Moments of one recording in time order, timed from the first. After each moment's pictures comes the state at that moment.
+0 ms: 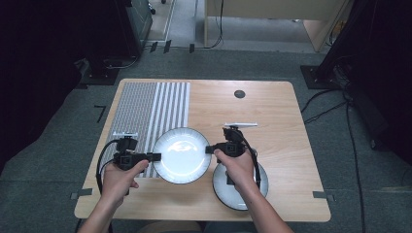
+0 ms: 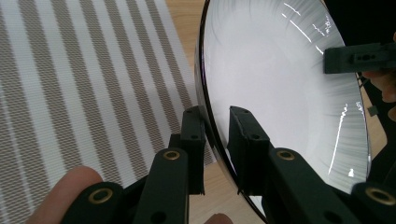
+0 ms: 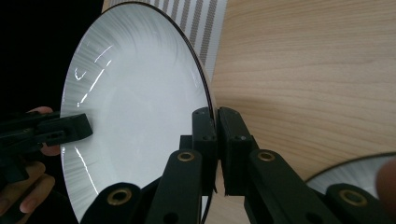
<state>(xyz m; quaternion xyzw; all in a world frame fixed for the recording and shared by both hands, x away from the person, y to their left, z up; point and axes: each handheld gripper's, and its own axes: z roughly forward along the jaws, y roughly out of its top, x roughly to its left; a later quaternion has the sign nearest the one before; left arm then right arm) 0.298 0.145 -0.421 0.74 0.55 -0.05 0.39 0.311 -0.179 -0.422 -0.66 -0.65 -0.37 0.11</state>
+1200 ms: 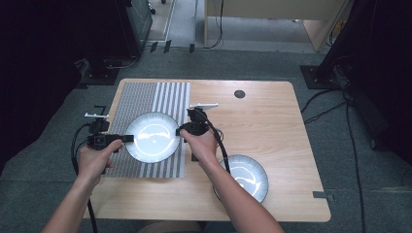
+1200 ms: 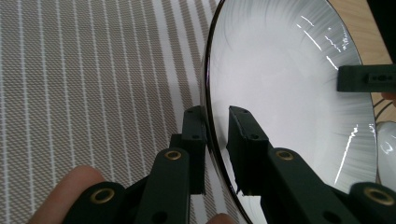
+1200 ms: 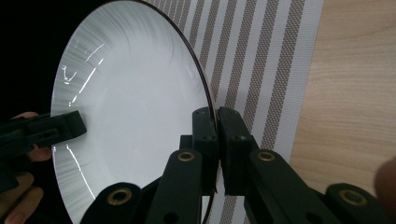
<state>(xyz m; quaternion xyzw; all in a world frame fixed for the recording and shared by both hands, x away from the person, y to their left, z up) 0.361 0.222 -0.421 0.71 0.61 0.00 0.36 0.388 -0.085 -0.428 -0.65 -0.66 -0.36 0.11</state>
